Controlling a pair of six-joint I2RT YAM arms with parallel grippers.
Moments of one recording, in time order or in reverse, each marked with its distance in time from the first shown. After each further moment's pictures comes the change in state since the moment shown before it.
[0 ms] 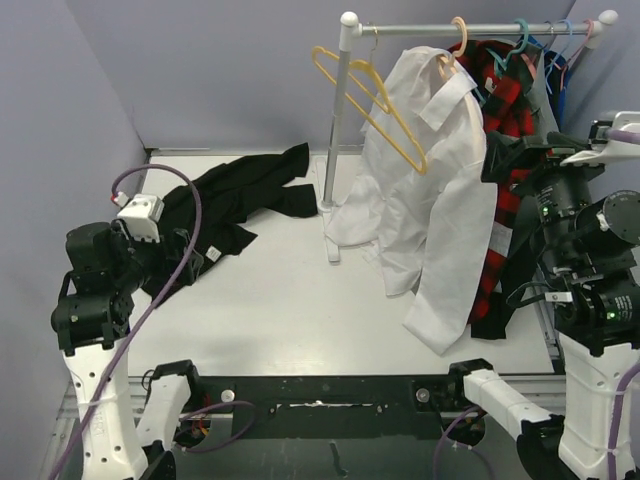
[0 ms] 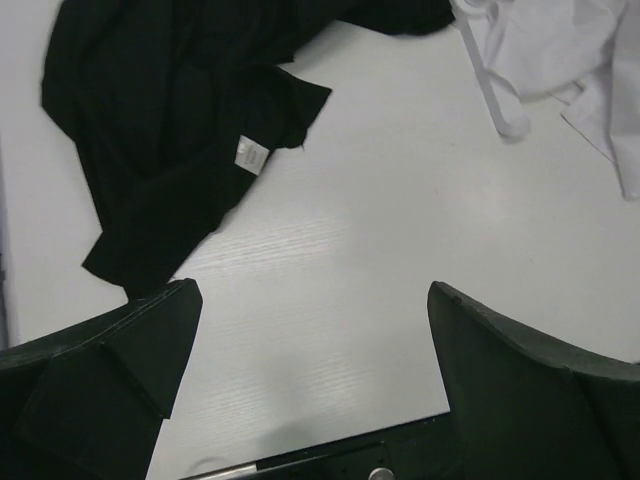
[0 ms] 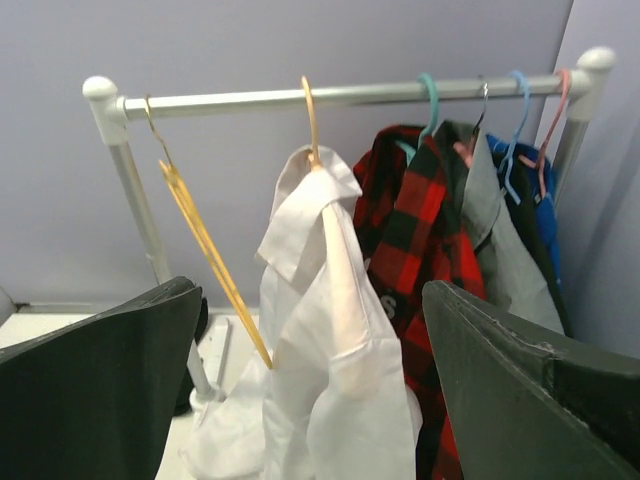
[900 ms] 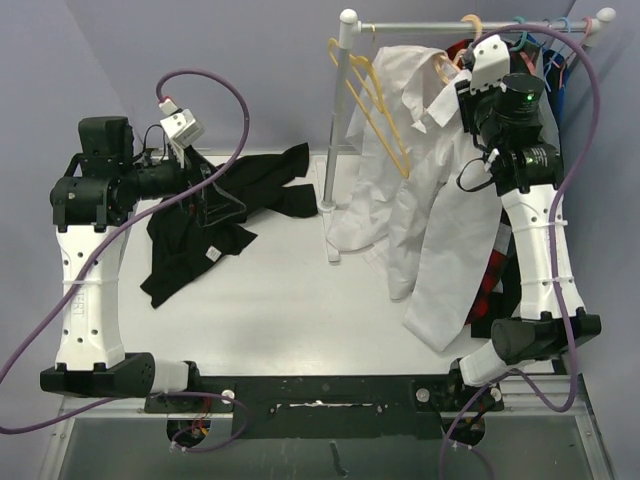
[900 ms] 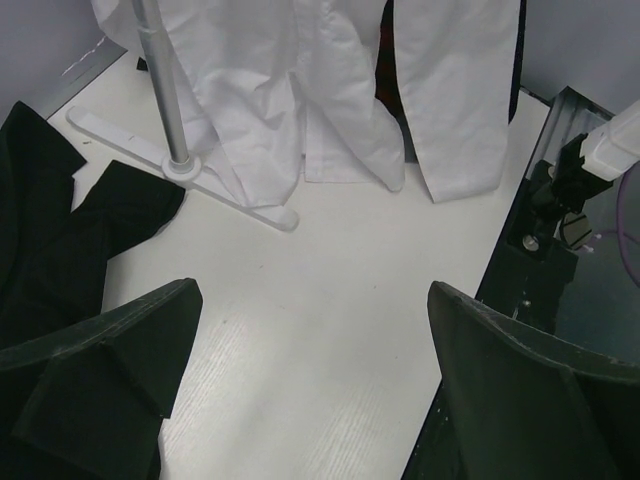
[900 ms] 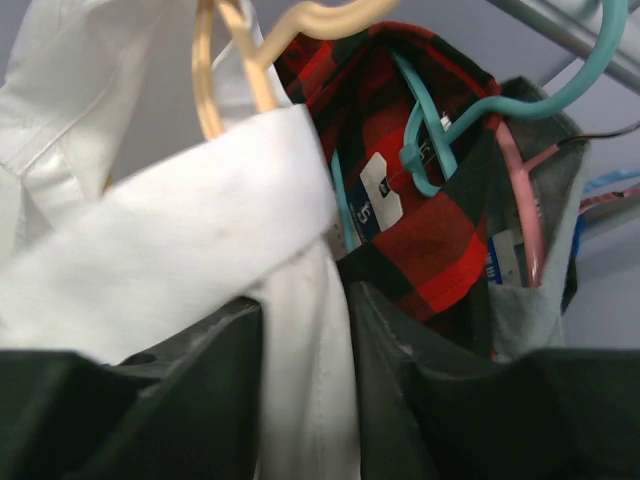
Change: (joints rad) left arm -0.164 0.568 0.644 -0.042 0.600 0.220; right arm -0.049 0.603 0.276 -0.082 0.049 -0.488
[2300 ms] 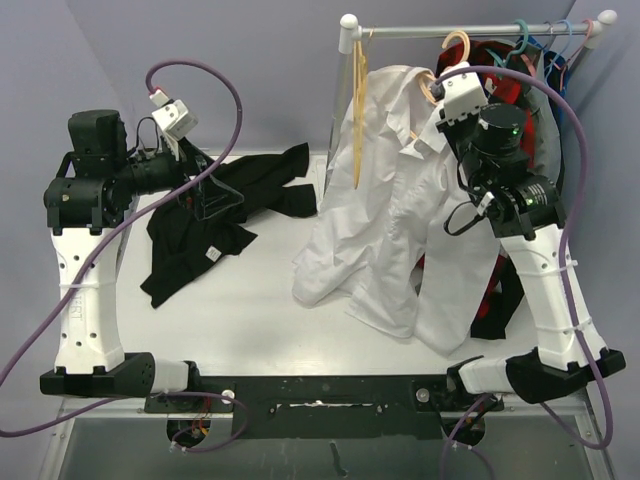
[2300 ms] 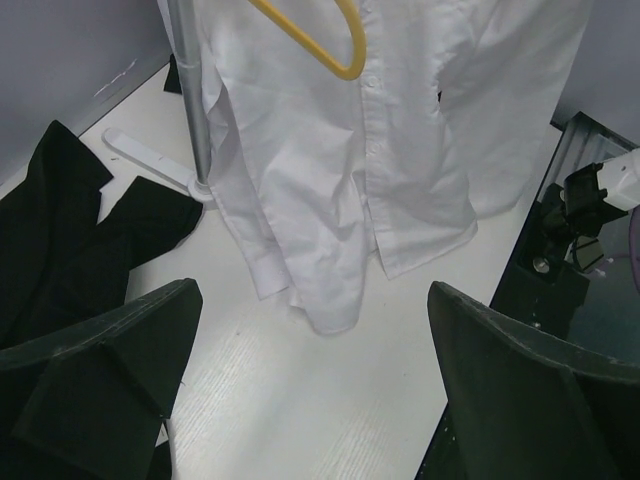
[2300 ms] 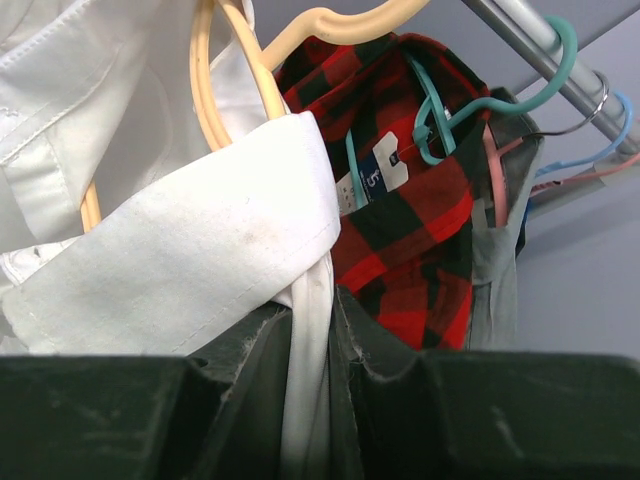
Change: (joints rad) left arm 0.005 -0.001 0.040 0.042 -0.014 -0.051; right arm 0.254 -0.220 -0.141 -0.080 0.257 -0.101
